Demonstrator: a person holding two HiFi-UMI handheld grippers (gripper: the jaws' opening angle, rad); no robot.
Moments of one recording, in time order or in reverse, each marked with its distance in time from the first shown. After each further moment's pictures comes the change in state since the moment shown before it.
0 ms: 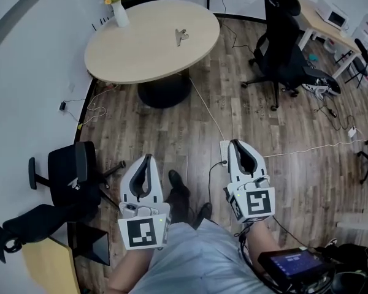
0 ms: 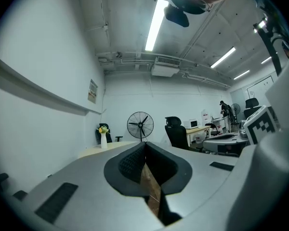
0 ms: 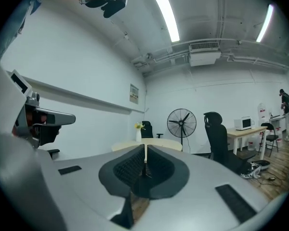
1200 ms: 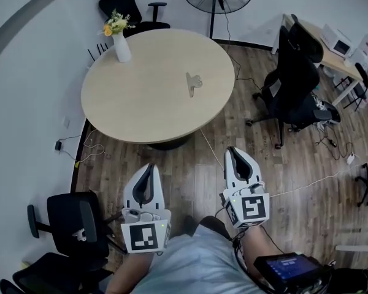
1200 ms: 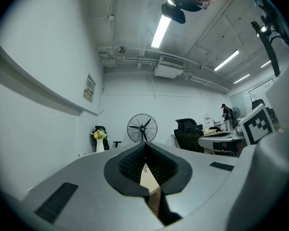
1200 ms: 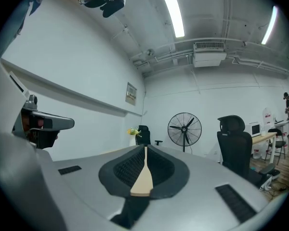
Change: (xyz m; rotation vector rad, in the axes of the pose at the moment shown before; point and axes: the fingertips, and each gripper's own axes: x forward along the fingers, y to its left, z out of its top) left arm 0.288 0.172 0.017 -0.023 -0.040 -0.045; right arm 0.337 -0.011 0.058 -0.034 -0.051 -0.026
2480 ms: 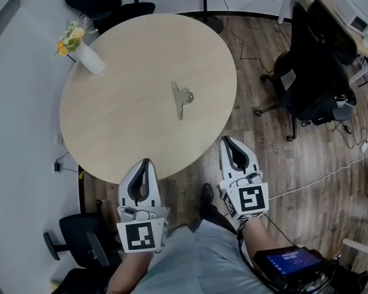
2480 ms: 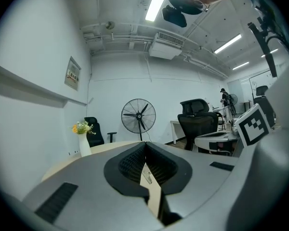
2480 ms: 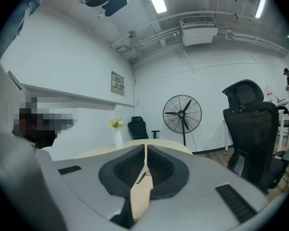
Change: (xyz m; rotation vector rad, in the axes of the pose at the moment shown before) left arm 0.341 -0.010 -0.062 0.091 0.172 -0.044; right arm 0.277 -0.187 -0.086 0.136 0.115 0.011
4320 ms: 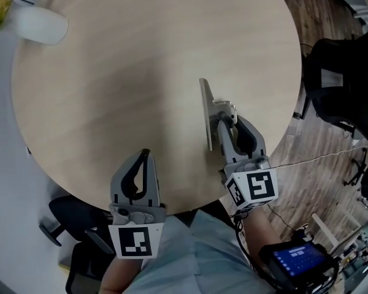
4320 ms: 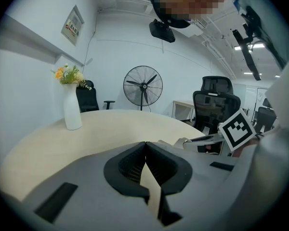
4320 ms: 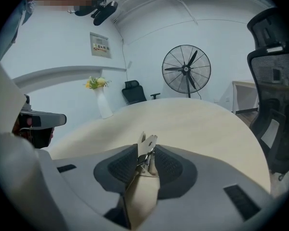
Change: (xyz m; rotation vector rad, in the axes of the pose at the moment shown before) left arm 0.289 0.171 -0.202 -0.186 0.341 -0.090; right arm 0.355 -0.019 -0.198 0.123 0.412 0.031
